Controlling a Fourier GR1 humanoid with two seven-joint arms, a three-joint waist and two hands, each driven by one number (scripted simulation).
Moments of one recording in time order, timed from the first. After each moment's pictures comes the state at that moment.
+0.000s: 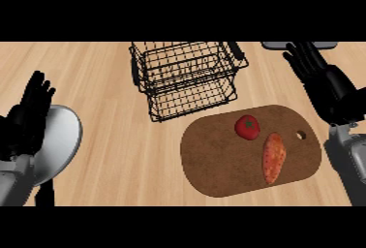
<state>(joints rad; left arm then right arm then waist) -0.18 0.53 -0.12 -1.48 0.36 0.38 0.06 -0.43 -0.42 0.09 -1.53 -0.32 -0.01 0.13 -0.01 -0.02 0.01</state>
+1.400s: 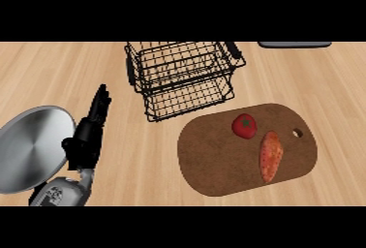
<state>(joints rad) -0.18 0.32 -0.35 -1.51 0.16 0.46 -0.01 0.16 -0.60 -0.30 -1.87 -0.37 0.28 -0.03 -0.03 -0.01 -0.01</state>
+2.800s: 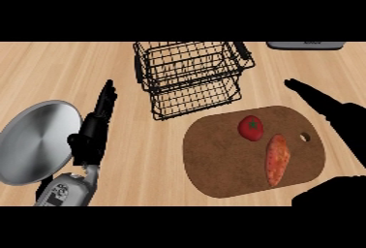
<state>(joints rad) -0.20 0.27 -0.32 -1.53 0.09 0.41 0.04 -0.44 -0.76 0.29 -2.15 -0.05 0.24 1.05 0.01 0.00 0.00</state>
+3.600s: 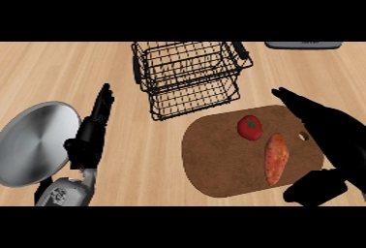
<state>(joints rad) -0.16 0.24 -0.28 -1.53 0.06 0.38 0.01 -0.46 -0.76 0.42 -2.07 0.07 0.28 1.06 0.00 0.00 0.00</state>
